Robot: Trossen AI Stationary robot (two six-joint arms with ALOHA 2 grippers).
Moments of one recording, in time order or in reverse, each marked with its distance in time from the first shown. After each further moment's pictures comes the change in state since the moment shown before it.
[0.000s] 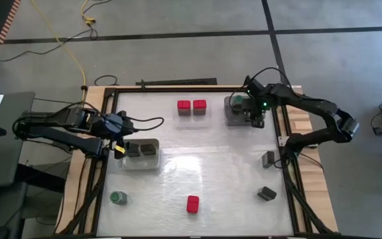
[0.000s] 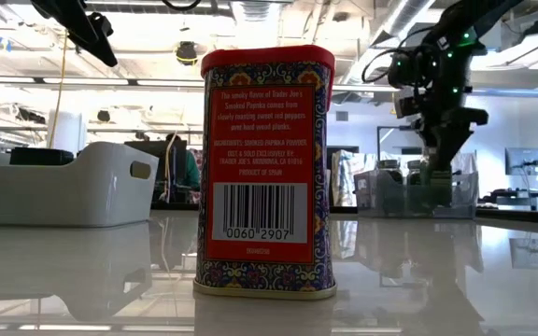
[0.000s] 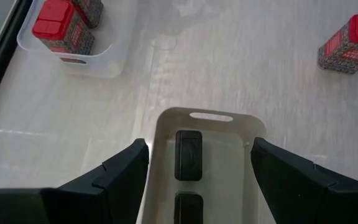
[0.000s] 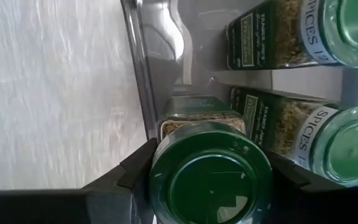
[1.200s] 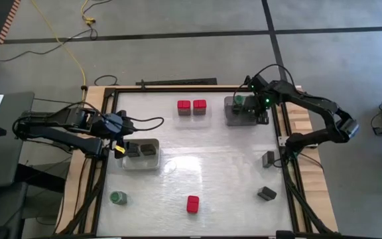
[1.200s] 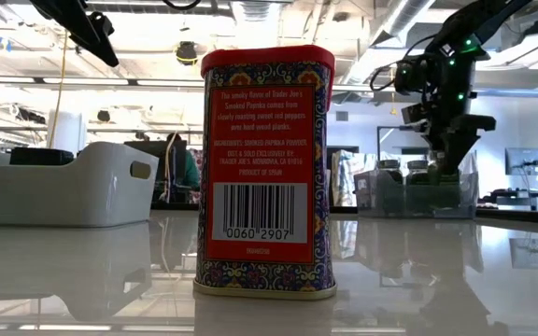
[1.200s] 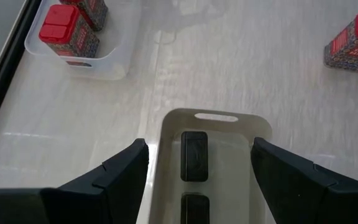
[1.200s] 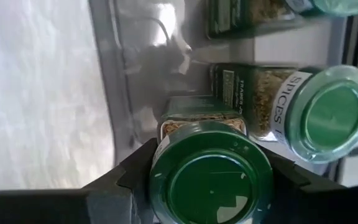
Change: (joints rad) left arm 0.000 0.000 0.000 0.001 -0.018 0.021; right arm -0.104 0.008 -0.003 -0.003 0.031 -0.158
